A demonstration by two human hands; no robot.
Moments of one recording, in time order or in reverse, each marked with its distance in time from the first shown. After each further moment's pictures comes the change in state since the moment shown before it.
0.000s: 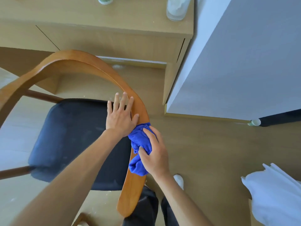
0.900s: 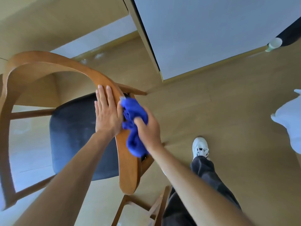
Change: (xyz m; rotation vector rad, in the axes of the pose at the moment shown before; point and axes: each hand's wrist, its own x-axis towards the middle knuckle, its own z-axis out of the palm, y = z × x) left_hand -0.038 0.041 0.043 -0.142 -0.028 0.012; right_hand -0.013 0.037 0.005 0.768 0.144 0.563
